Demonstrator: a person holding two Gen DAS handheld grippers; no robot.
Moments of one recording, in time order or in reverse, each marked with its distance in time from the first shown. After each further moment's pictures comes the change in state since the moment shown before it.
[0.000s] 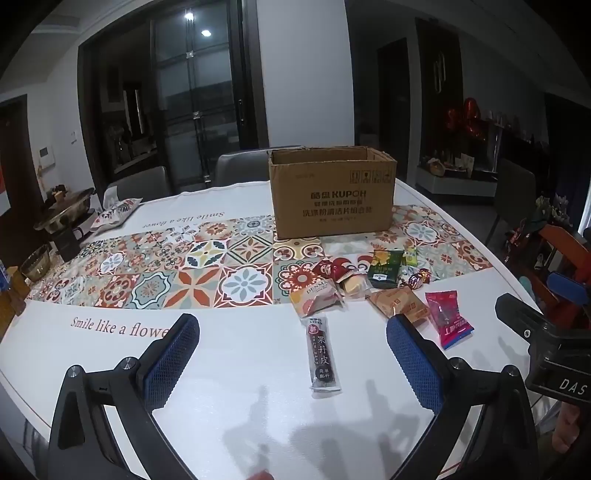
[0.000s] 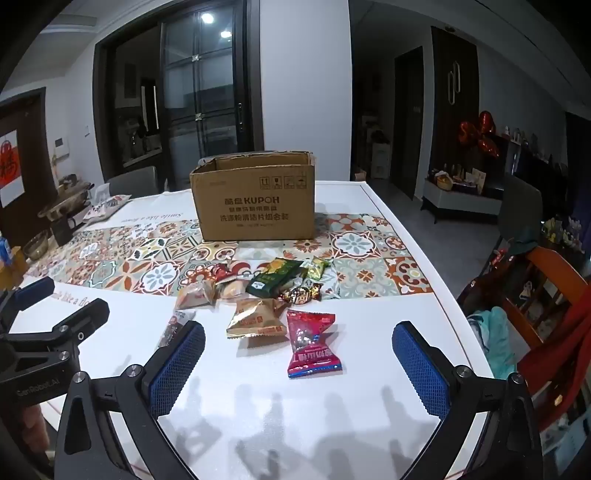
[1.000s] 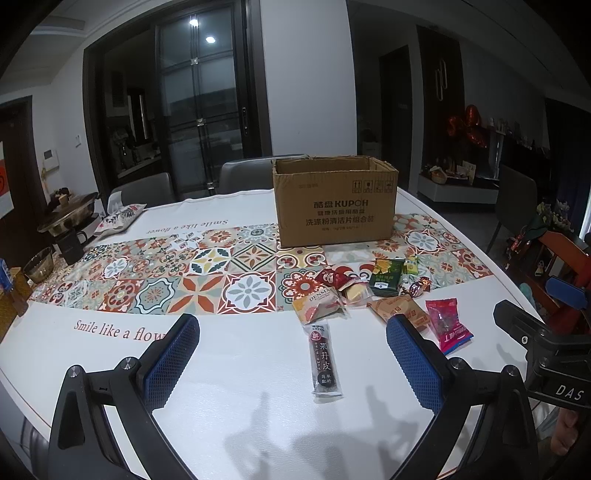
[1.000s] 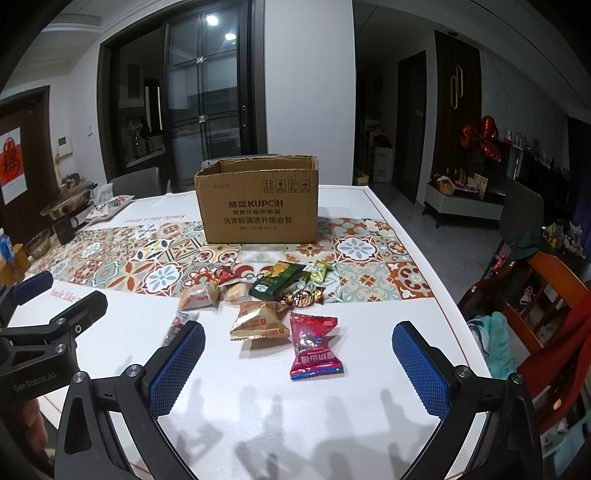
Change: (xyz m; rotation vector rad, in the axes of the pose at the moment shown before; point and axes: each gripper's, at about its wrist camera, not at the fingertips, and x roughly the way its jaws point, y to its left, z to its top) left arm -0.009 0.004 0.003 -0.014 -0.040 0.001; right arm -0.001 0.003 0.001 -0.015 -0.005 -0.004
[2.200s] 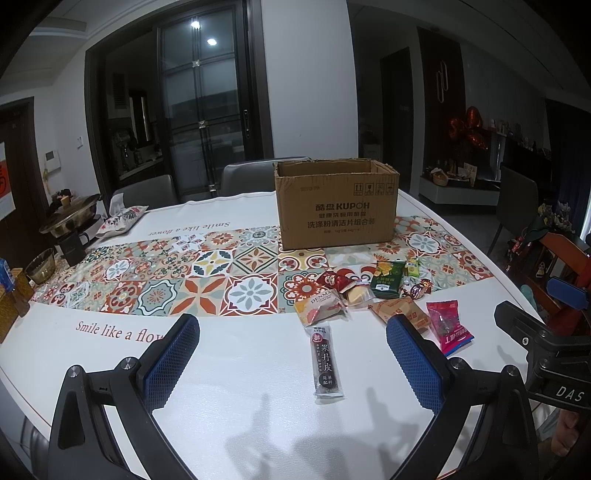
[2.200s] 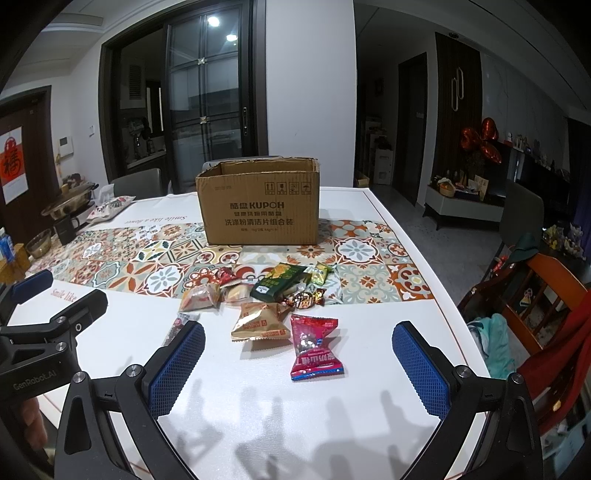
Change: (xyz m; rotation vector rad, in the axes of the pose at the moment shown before) left arm -0.002 0.001 0.001 -0.001 -0.006 0.001; right arm -0.001 0.000 0.000 -0.003 -0.005 0.000
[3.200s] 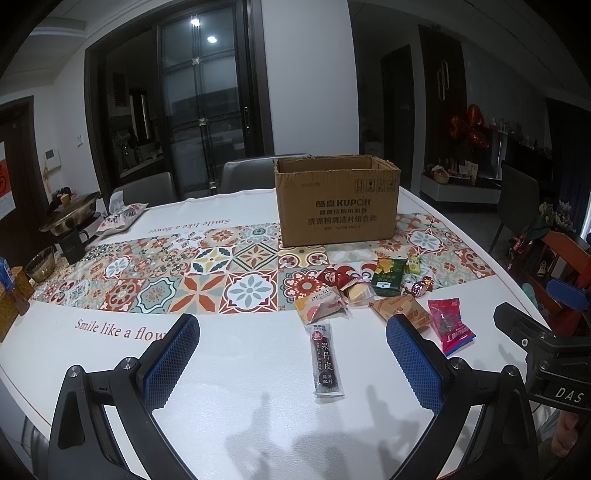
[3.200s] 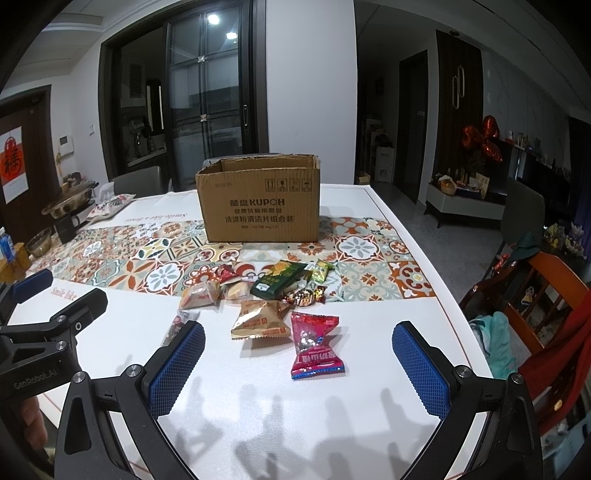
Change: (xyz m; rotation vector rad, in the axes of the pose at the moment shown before) left arm 0.004 0.004 0.002 -0.001 0.013 -0.001; right arm -0.003 0.001 0.004 0.002 0.012 0.004
